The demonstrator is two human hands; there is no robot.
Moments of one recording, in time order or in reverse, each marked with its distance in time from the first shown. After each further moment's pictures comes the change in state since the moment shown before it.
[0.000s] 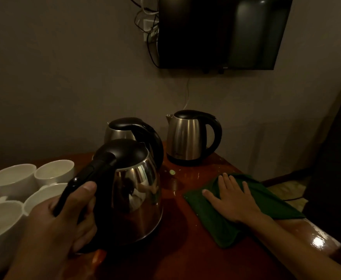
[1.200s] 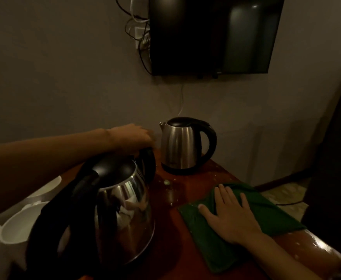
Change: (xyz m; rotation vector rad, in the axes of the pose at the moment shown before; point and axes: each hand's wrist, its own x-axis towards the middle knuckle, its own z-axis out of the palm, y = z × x) left_hand 0.225 0.090 0.112 1.841 -0.827 0.837; right_hand -0.013 -0.002 0.002 0.018 -0.010 0.005
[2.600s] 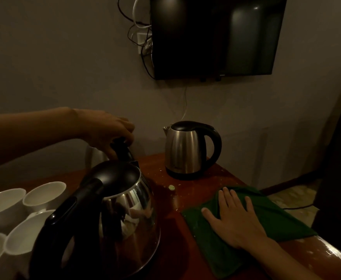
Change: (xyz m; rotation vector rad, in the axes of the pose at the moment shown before) left_hand -0.048 -0.063 -0.014 0.072 -0.144 0.031; right_hand 0.008 -0.006 -0.001 0.005 0.005 0.008
